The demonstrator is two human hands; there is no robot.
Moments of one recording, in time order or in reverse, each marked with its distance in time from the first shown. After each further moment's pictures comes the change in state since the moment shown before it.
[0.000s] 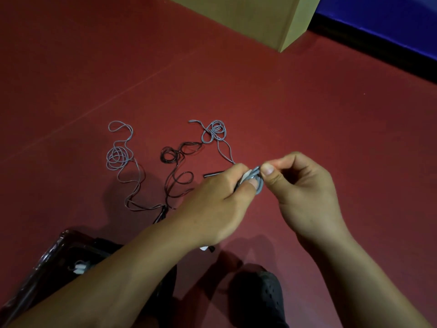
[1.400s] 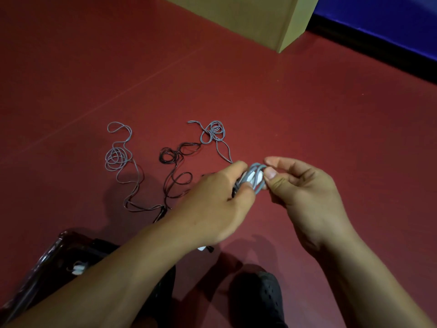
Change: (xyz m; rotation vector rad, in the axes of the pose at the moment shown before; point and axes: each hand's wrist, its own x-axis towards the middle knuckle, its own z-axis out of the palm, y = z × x) left_hand -0.001 0.008 0.000 0.080 0.037 0.046; right_hand -0.004 -0.002 -0.007 0.153 -0.041 0.214
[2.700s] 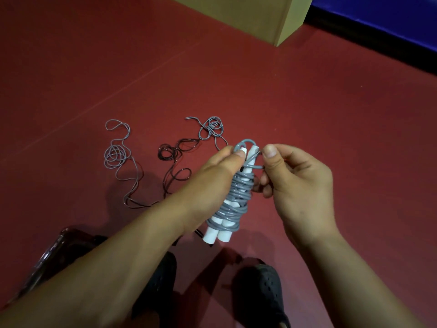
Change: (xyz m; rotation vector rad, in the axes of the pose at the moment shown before) left_hand 0.014 -0.001 0.008 -0.719 -0.014 -0.263; right_hand -0.009 -0.005 0.016 0.062 0.118 -0.198
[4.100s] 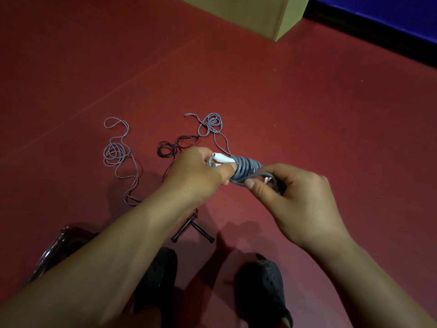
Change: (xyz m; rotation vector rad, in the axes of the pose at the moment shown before) left_hand 0.011 -0.011 -0.017 0.436 0.265 -0.015; right_hand -0.011 0.010 -0.033 -0.792 -0.214 -0.220
